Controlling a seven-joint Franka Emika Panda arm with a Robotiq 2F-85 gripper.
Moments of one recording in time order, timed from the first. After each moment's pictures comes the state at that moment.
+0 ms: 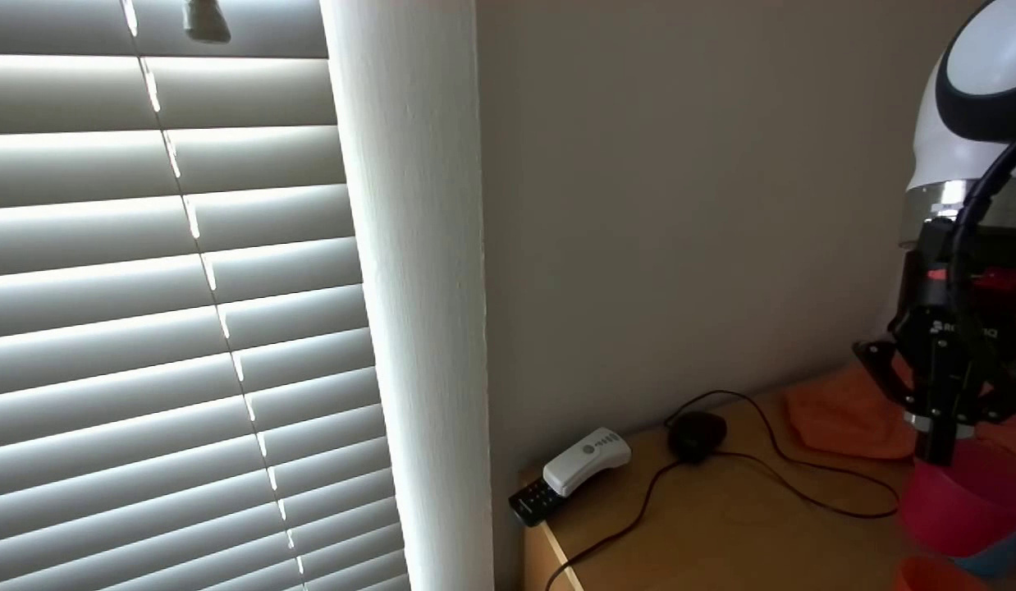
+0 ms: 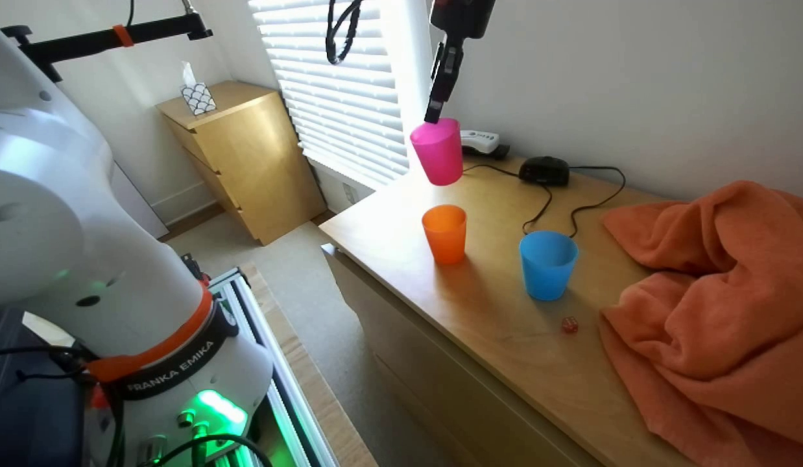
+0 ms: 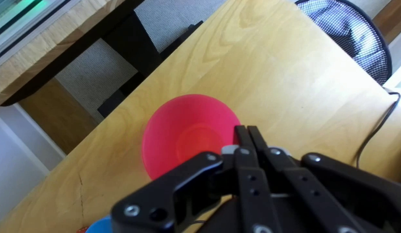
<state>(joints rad) -0.04 -0.06 -0.04 -2.20 0.21 1.82 0.54</state>
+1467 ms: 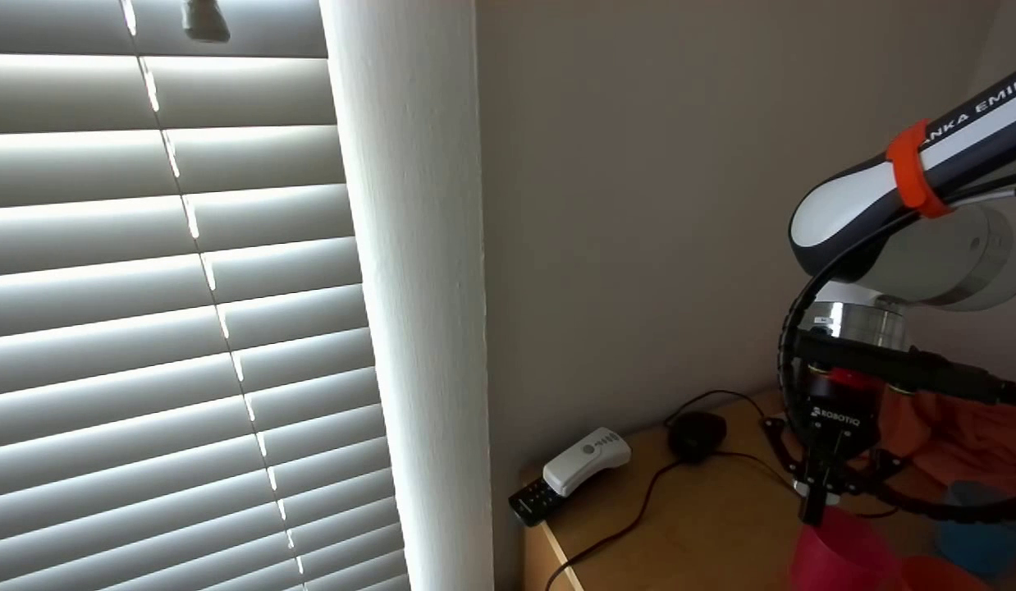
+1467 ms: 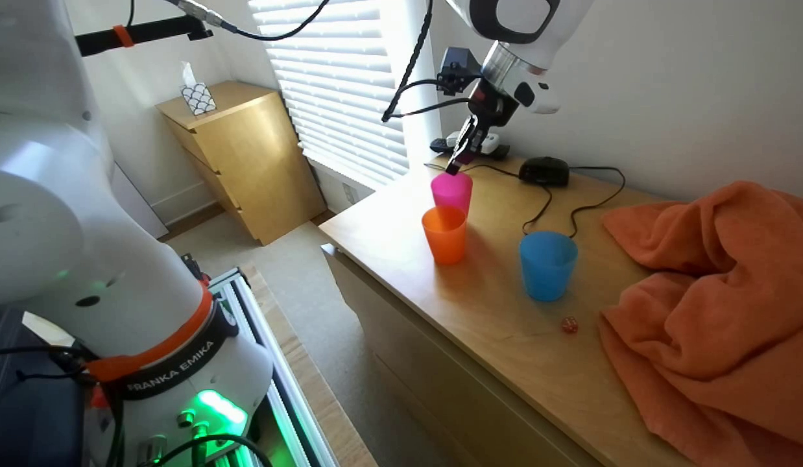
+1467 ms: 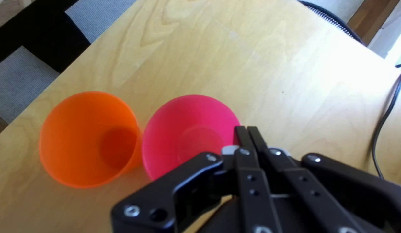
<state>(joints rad) -0.04 0.34 -0.05 -2.03 0.42 1.93 0.47</state>
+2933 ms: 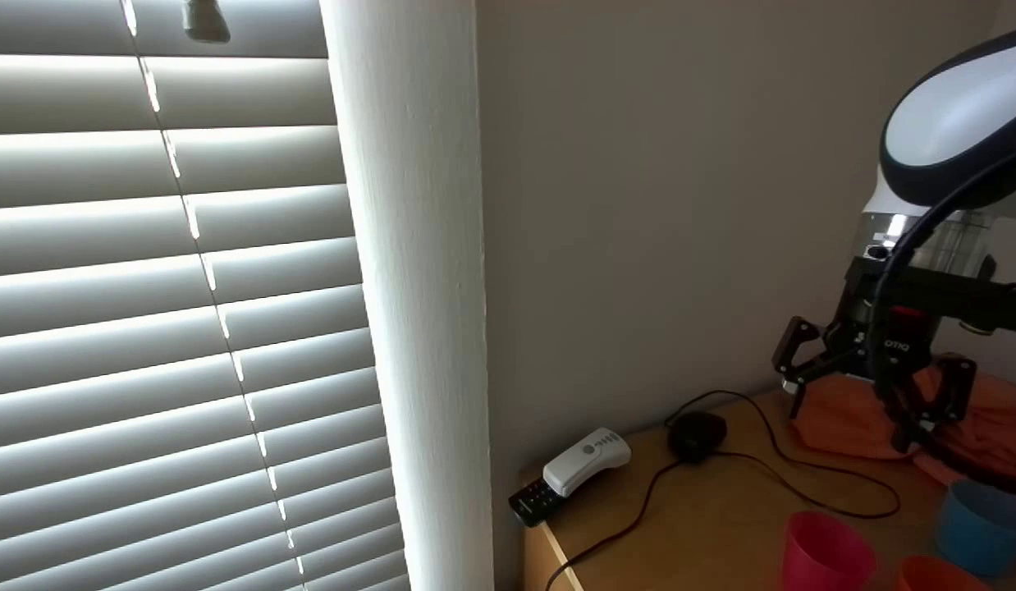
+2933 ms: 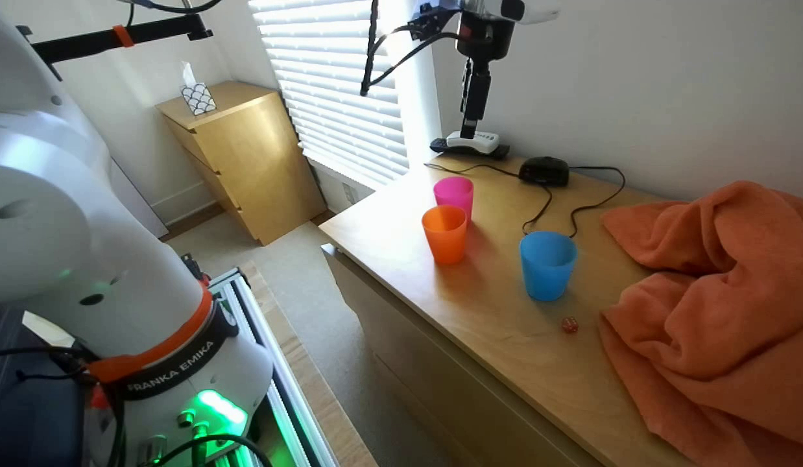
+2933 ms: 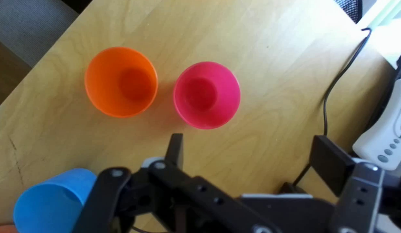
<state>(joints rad) 0.00 0.03 -0.05 -2.21 0.25 2.12 0.54</state>
